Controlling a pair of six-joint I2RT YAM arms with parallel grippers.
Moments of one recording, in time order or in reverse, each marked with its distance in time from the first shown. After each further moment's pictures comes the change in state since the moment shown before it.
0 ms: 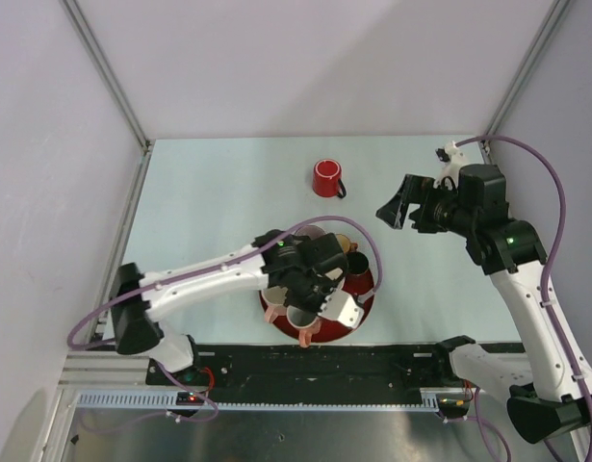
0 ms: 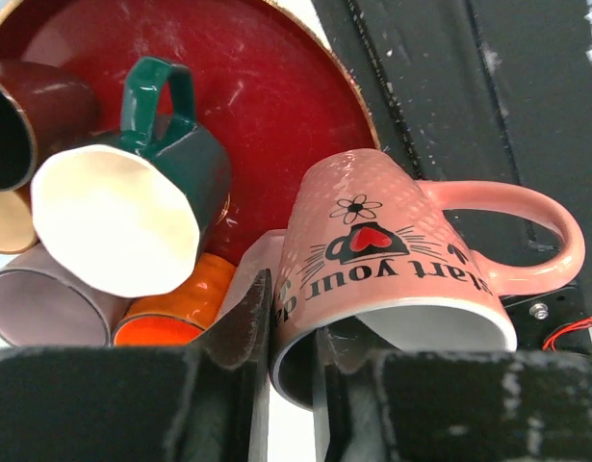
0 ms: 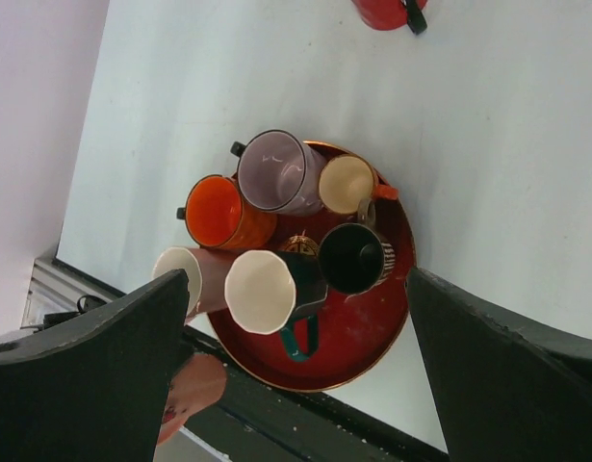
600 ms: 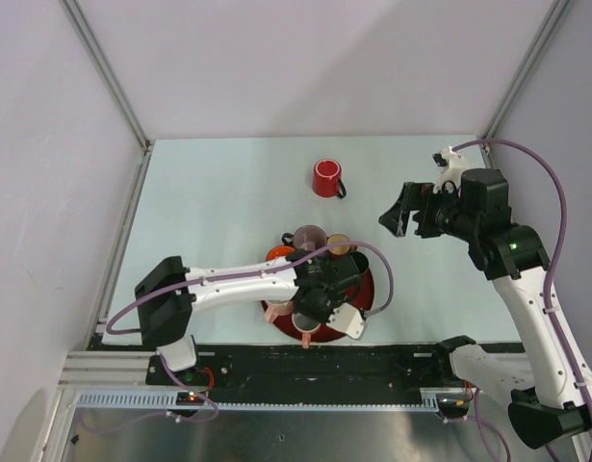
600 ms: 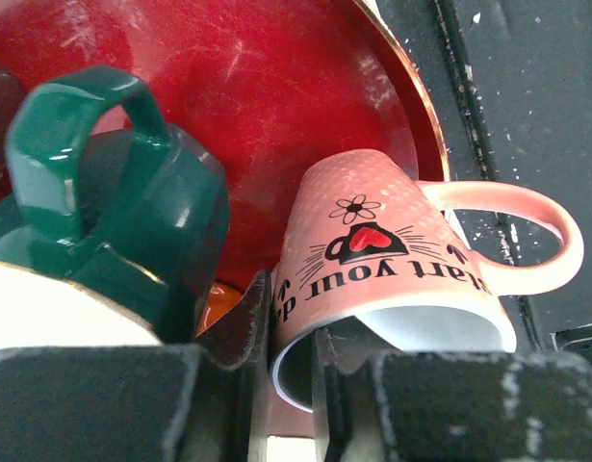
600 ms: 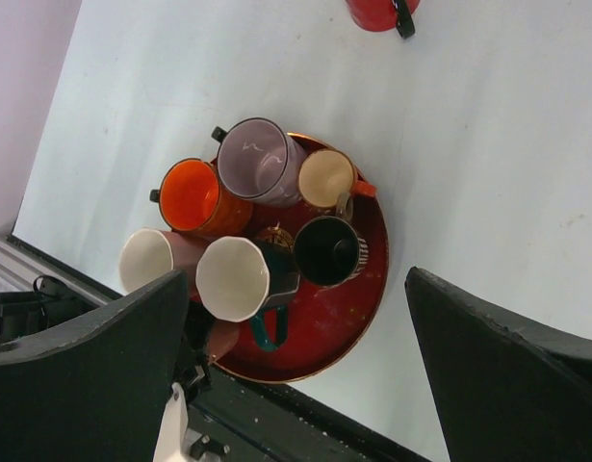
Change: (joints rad) left arm -0.043 0.190 -0.117 0.170 -0.169 0.000; right arm 0.000 -0.037 -0.013 -0.025 0.003 -0.117
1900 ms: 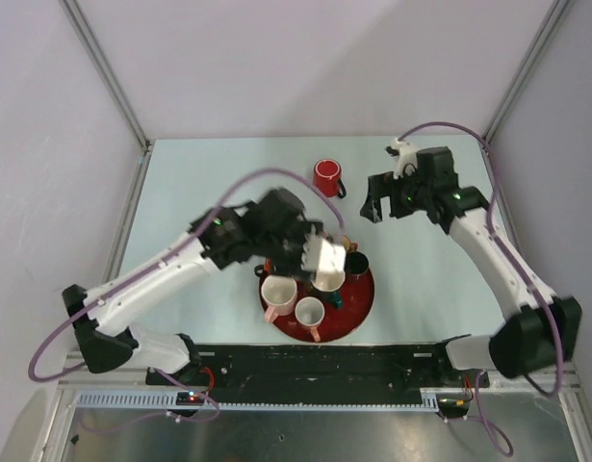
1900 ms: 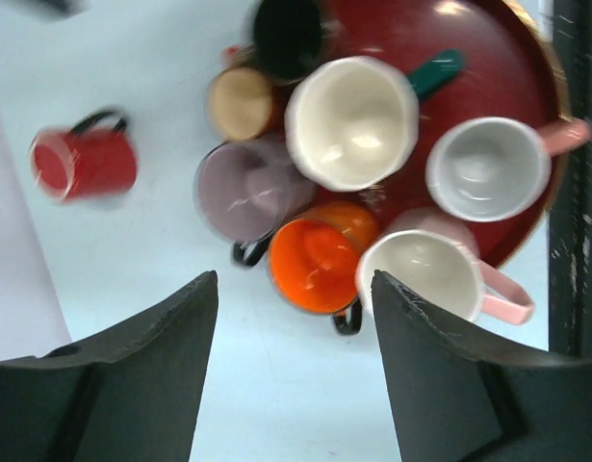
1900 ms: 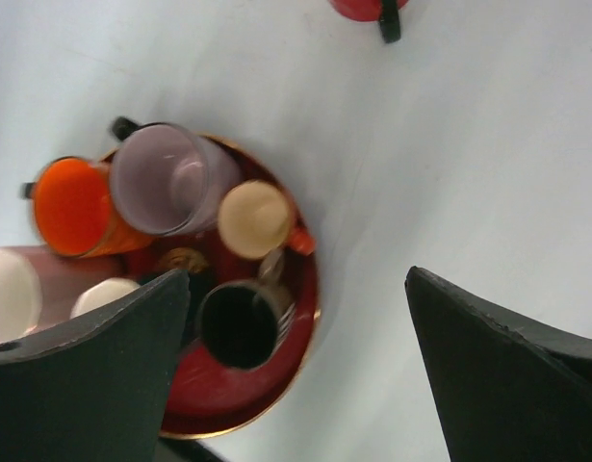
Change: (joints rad) left arm 0.159 -0.340 0.130 -0.016 0.030 0.000; right arm 0.000 0.296 -0.050 0.210 -0.051 -0.209
